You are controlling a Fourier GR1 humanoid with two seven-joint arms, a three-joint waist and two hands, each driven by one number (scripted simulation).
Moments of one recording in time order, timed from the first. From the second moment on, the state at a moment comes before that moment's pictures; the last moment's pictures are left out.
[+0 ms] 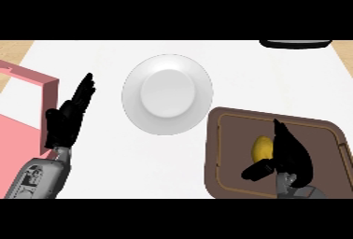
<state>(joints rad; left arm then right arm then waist) -0.23 0.31 -0.12 -1.42 0.05 0.15 0.07 -0.07 -0.15 0.24 -1.74 0.83 0.17 1.12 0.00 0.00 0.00</state>
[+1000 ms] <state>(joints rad) -0.25 0.26 -0.05 -1.43 -0.01 0.09 0.11 -0.10 -0.20 0.16 -1.69 0.98 0.15 0.86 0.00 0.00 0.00</state>
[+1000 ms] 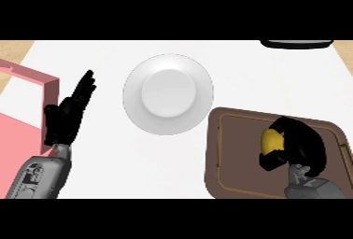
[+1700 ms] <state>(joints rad) -0.25 0.24 -0.06 -1.43 -0.03 0.09 0.10 -0.35 -0.38 0.08 -1.64 0.80 0.03 0.22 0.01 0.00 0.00</state>
